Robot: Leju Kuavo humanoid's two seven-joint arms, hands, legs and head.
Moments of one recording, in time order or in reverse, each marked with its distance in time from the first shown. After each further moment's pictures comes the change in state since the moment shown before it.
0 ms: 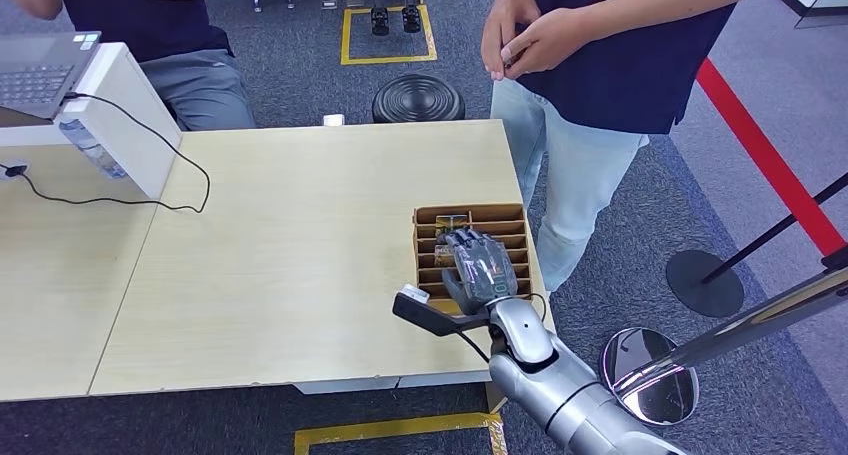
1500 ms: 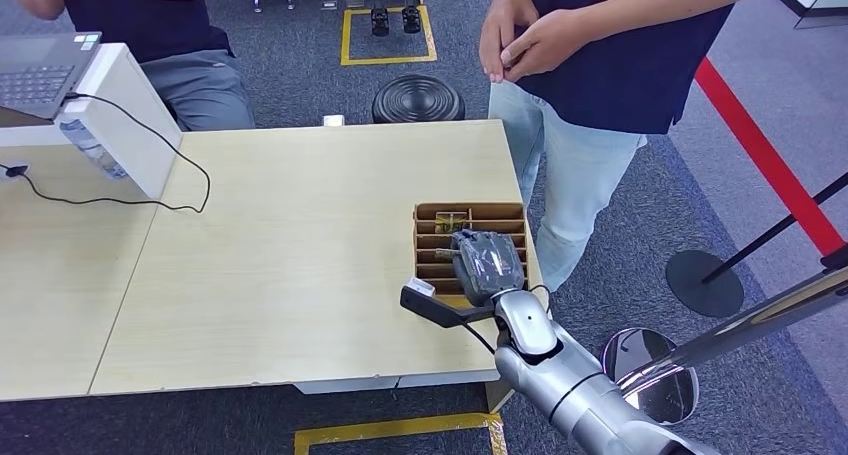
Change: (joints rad) left arm 0.001 -0.007 0.005 0.000 -0.009 0.001 -0.009; right arm -0.013 -0.016 -0.036 0.013 0.036 -0.005 0.014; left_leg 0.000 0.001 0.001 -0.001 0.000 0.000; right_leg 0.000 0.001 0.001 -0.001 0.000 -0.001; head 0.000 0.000
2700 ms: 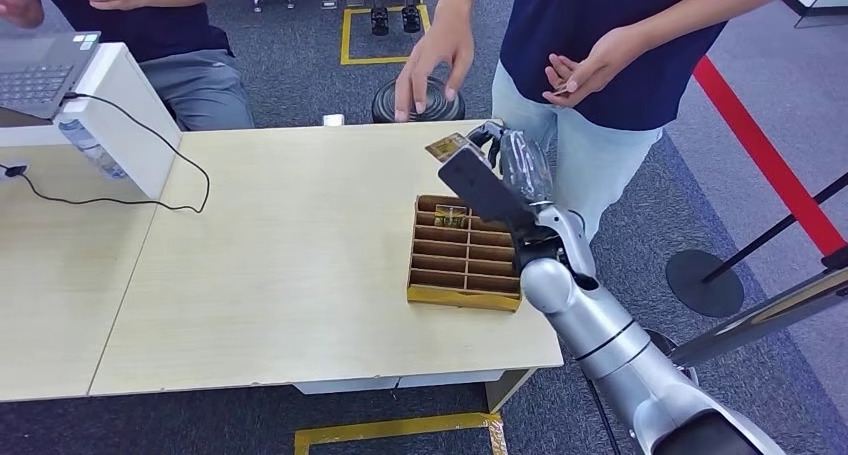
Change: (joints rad) left arm 0.007 0.009 0.031 0.002 0.008 0.010 -0.029; right arm -0.159 -0.099 -0.203 -0.582 -0.596 0.122 -0.056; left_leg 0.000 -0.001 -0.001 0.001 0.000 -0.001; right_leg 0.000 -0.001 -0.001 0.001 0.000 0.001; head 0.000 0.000
